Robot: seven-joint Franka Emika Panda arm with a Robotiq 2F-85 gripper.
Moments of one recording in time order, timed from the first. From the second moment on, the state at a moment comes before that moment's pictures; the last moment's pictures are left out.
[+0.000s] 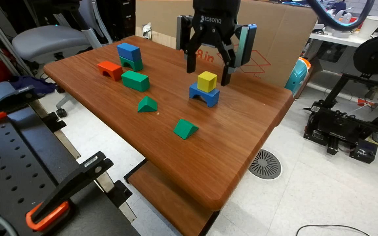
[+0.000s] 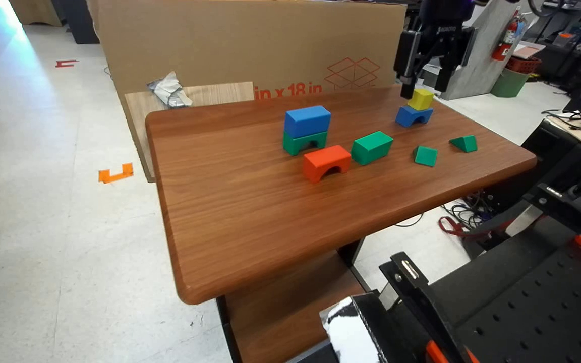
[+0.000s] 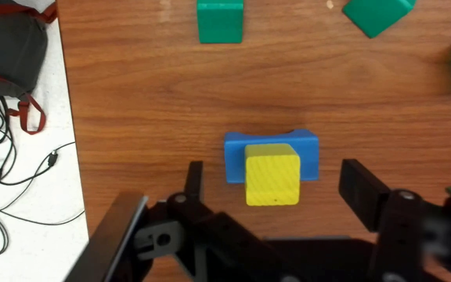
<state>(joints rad) -0.10 0.63 -0.08 -1.84 -0.08 2.35 -0.13</state>
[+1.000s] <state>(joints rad) -0.10 0.61 -0.08 -1.81 -0.07 2.33 -0.10</state>
